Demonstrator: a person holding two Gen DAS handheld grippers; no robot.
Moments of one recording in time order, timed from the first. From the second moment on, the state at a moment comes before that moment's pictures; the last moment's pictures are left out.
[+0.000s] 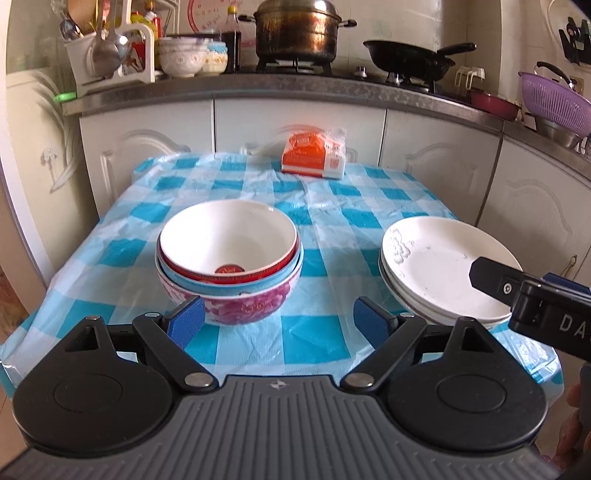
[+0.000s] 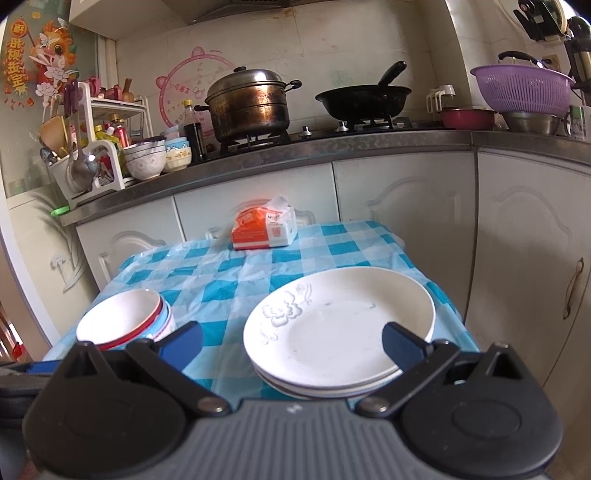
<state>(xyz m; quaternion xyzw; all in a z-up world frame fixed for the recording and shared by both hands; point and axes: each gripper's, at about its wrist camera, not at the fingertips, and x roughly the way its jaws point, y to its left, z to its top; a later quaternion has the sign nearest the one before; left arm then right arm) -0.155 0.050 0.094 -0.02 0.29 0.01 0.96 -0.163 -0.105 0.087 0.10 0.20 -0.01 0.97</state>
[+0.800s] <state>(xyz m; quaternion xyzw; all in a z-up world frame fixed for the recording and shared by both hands) -0.151 0.053 0.088 -0.02 0.30 -0.01 0.95 -0.159 -0.110 0.079 0.10 0.21 -0.01 0.97</state>
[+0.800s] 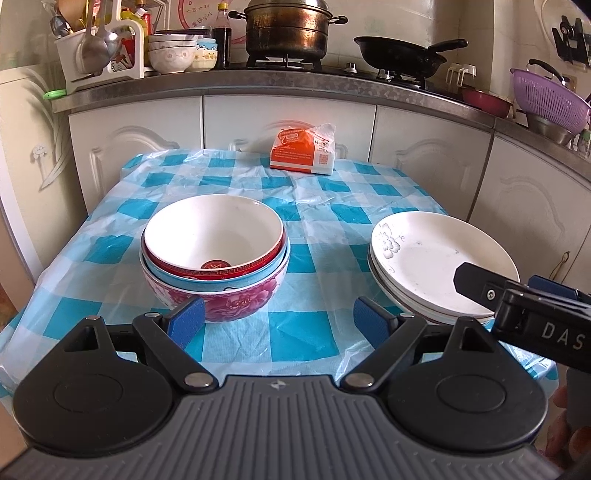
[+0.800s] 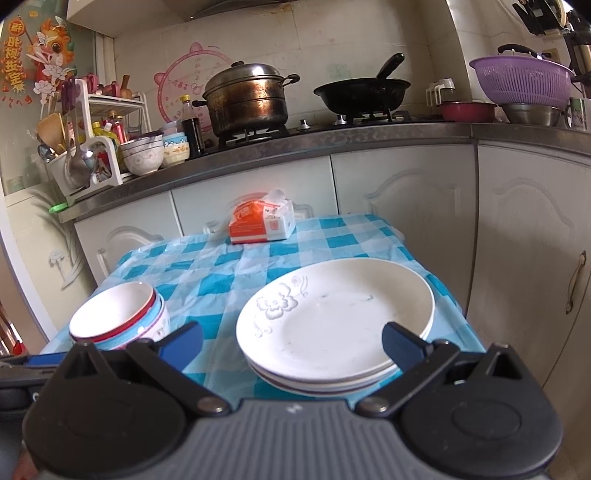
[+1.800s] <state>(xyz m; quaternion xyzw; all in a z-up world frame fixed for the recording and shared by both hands) -0.150 0.055 0.085 -0.01 0.30 -0.01 0.95 -0.160 -0.107 0.078 0.10 0.20 0.01 0.97</state>
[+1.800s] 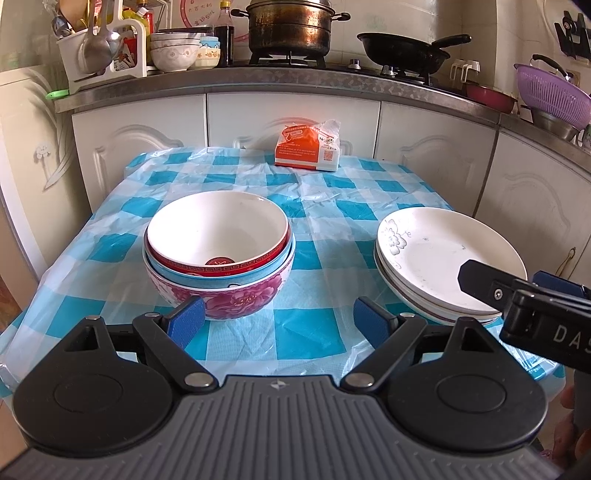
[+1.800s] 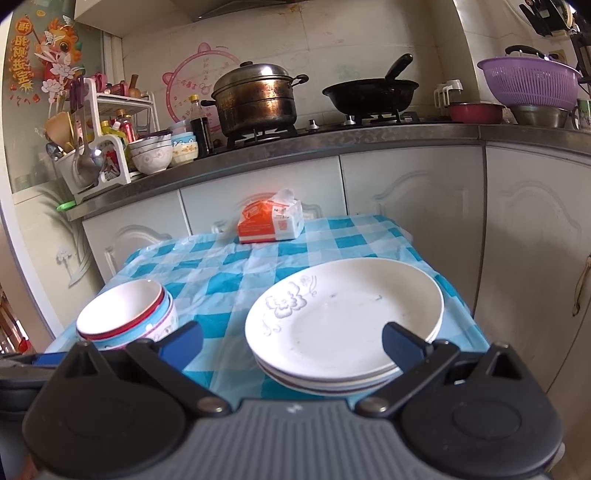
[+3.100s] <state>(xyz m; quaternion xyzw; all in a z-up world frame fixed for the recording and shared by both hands) -0.147 0.054 0.082 -0.01 0.30 0.00 0.95 -0.161 -0.108 0.077 0.10 0.20 0.01 0.97</state>
